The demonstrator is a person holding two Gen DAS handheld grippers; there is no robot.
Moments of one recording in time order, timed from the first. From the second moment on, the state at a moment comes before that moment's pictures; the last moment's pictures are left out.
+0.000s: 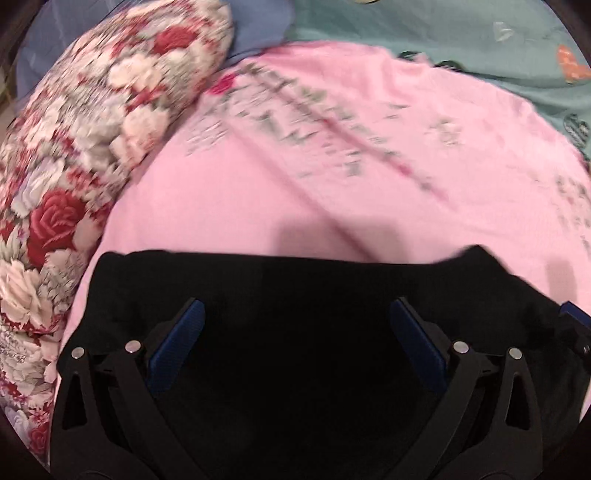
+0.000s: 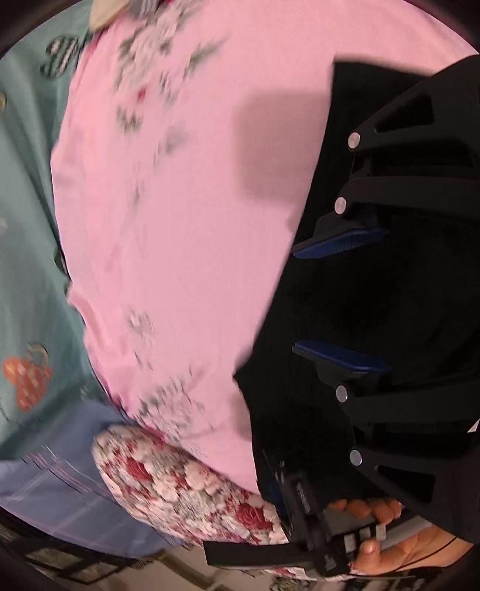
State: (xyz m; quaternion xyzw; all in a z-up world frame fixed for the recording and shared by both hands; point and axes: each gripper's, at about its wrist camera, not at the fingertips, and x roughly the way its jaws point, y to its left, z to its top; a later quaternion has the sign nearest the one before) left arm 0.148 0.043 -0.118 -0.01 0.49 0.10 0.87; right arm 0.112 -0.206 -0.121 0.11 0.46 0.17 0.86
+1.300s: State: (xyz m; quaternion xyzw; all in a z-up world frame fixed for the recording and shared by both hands) left arm 0.026 0.199 -0.127 -0.24 0.52 0.12 0.81; right arm -0.012 -0.264 -0.102 0.11 0.39 0.11 0.91
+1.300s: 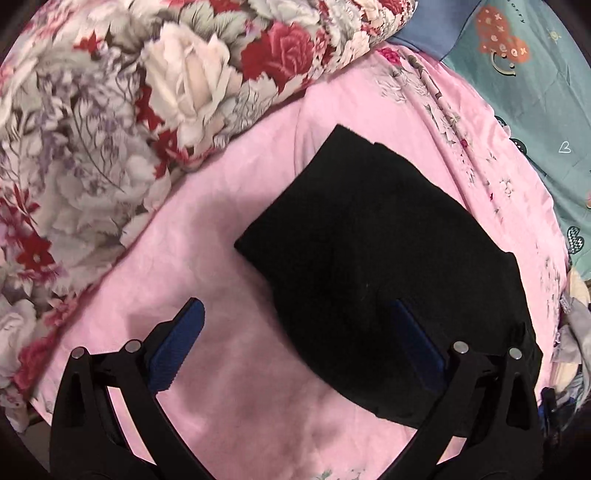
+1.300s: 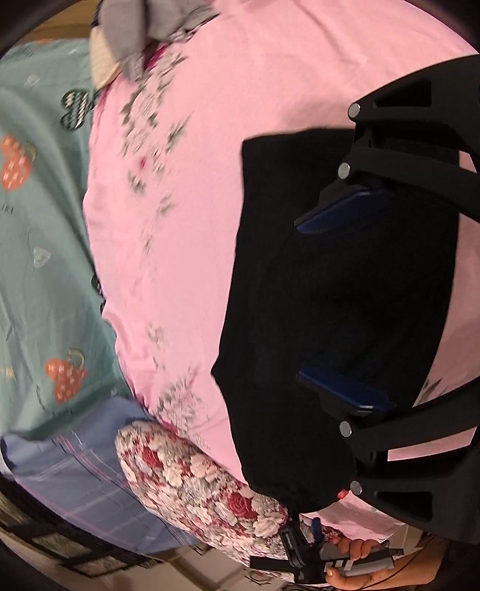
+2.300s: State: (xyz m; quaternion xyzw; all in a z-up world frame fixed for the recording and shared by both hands) left arm 0.059 -0.022 -0.095 -0.07 0.49 -0.18 0.85; right arm -0.031 -0.286 -0.098 0.20 0.39 0.13 0.89
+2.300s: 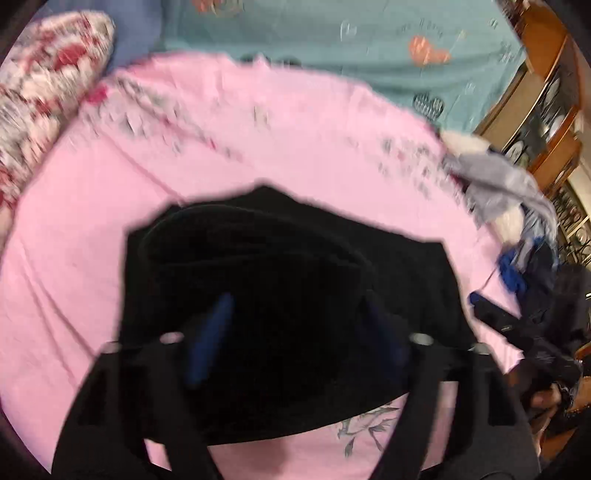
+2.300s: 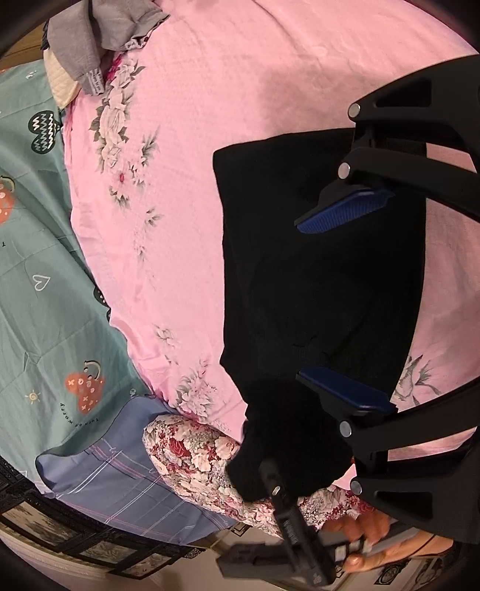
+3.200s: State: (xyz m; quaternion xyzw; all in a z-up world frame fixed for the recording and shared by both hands) left arm 0.037 0.078 -0.130 -0.09 0.51 0.00 0.86; right arm 0.056 -0.128 -0.100 0.05 0.42 0.26 0.87
